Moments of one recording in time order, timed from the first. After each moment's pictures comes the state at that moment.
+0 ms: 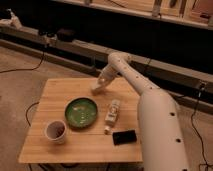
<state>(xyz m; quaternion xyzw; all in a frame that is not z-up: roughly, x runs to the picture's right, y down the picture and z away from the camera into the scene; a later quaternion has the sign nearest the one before) -0.018 -0.042 0.953 -0.14 -0.29 -0.31 0.90</state>
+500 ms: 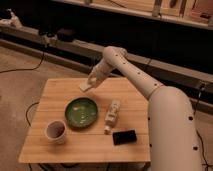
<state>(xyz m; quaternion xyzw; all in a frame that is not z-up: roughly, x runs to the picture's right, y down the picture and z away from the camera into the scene) -0.070 -0.032 0.869 -0.14 -0.37 -0.35 0.85</state>
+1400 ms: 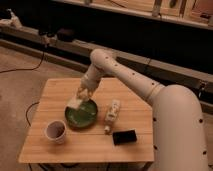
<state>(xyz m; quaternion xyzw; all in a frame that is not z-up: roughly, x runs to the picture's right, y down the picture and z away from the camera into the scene) -0.106 0.041 0.807 -0.19 -0.44 -0.47 0.74</state>
